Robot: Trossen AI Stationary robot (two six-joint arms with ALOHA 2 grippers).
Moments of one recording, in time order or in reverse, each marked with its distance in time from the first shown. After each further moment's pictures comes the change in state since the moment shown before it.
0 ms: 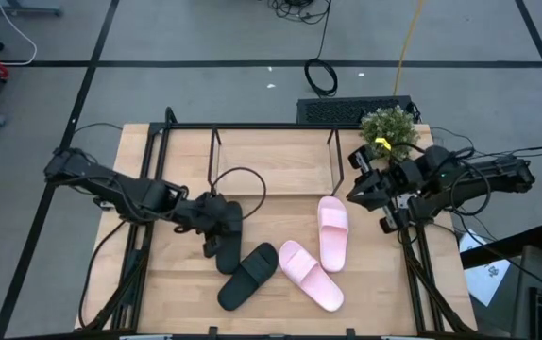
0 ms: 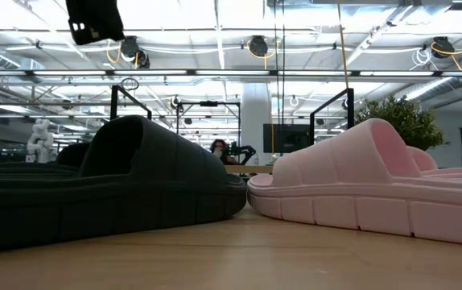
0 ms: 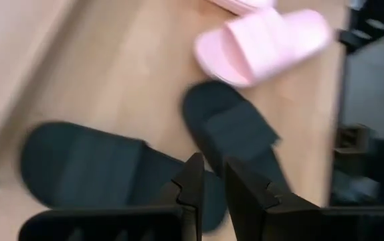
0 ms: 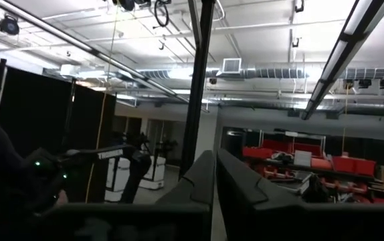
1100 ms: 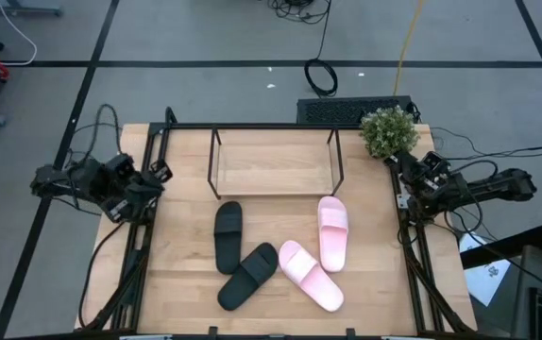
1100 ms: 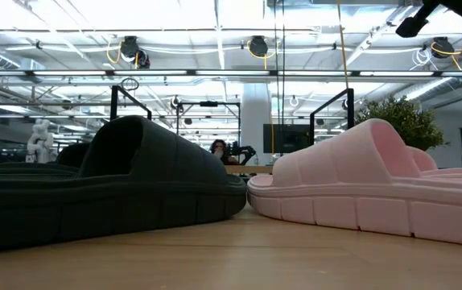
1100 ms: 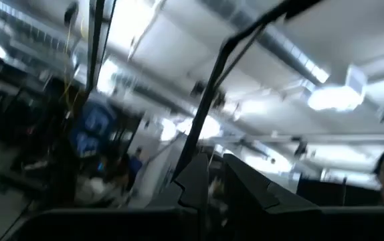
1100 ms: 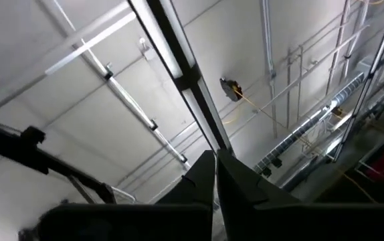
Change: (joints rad) left arm 0.107 -0.920 -0.650 1.187 0.207 0.241; right arm 0.000 -0.447 -0.792 0.889 0.705 0.497
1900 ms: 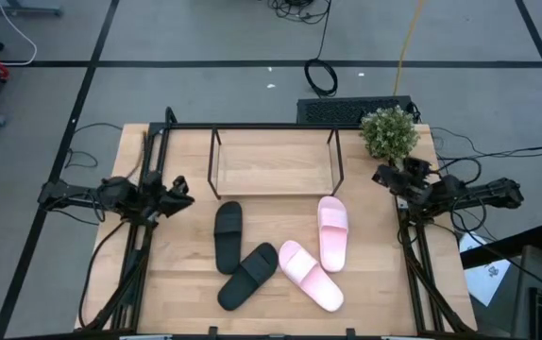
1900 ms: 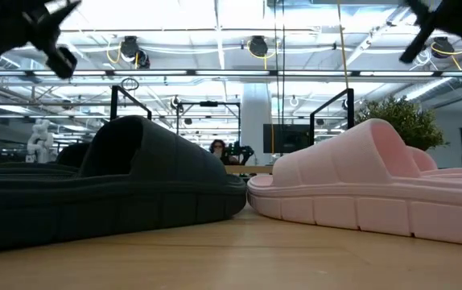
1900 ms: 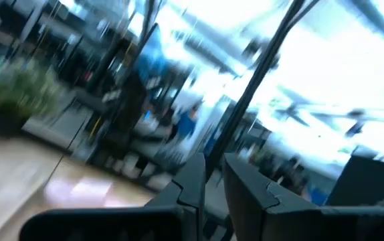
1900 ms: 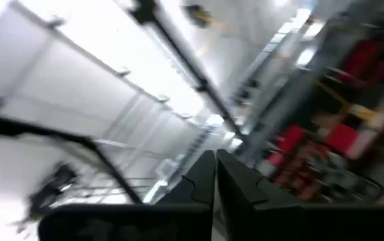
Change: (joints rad) left arm 0.110 -0.265 -0.429 0.026 -0.018 -0.115; right arm 0.000 -0.295 -0.039 -0.558 -0.106 0.254
